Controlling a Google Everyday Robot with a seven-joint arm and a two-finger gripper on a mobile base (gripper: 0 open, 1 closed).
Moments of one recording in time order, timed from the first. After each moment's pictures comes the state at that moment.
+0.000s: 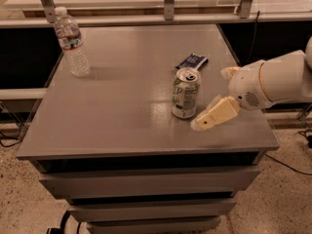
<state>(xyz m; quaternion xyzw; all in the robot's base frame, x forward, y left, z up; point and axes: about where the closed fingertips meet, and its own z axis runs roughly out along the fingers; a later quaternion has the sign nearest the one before) 0.508 -0.132 0.874 -0.47 0.79 0.16 0.37</state>
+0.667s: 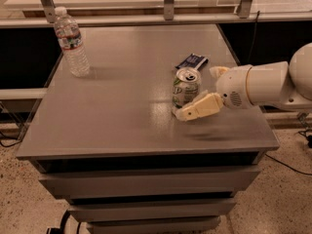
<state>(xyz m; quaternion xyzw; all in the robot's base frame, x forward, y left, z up) 0.538 -0.104 0.870 -0.42 0.77 0.22 0.44</state>
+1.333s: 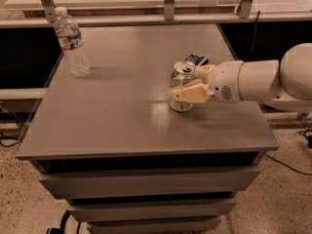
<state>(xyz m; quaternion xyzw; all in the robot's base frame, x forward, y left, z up) 0.554 -0.077 0.885 -0.41 0.73 0.27 0.48</state>
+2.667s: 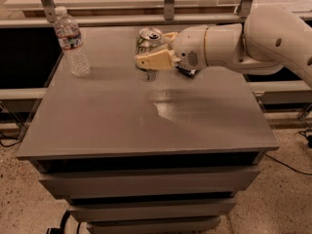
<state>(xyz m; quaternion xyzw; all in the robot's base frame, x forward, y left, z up) 0.589 0.013 0.954 -0.46 0.65 0.32 0.51</state>
